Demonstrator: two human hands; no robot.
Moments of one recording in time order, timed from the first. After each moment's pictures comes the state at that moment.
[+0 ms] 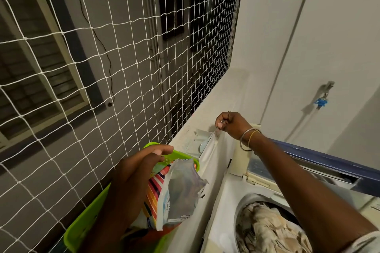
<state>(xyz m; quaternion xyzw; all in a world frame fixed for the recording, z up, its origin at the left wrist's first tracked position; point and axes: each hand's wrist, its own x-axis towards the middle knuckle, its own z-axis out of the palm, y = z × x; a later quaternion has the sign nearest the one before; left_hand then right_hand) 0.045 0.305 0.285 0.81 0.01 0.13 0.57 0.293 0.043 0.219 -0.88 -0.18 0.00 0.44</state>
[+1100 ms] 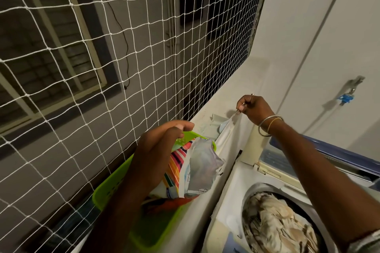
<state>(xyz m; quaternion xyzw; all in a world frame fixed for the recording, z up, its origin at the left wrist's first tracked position) 0.043 0.307 0.289 0.79 -0.02 0.14 0.60 0.285 0.042 0.233 -0.91 -0.13 -0.06 0.39</state>
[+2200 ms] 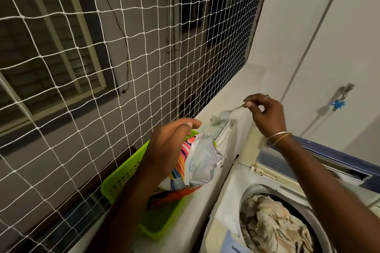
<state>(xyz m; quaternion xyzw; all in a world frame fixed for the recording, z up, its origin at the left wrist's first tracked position) 0.044 0.301 0.286 0.80 -0.04 0.13 0.58 0.208 0.043 0.264 -0.84 -0.16 -0.28 0.43</state>
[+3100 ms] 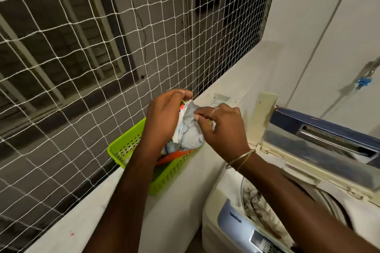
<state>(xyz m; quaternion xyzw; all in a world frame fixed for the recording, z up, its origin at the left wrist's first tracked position) 0.033 0.262 0.297 0.78 0.10 0.22 0.58 0.069 0.113 0.253 -0.87 -0.28 -0.25 0.32</state>
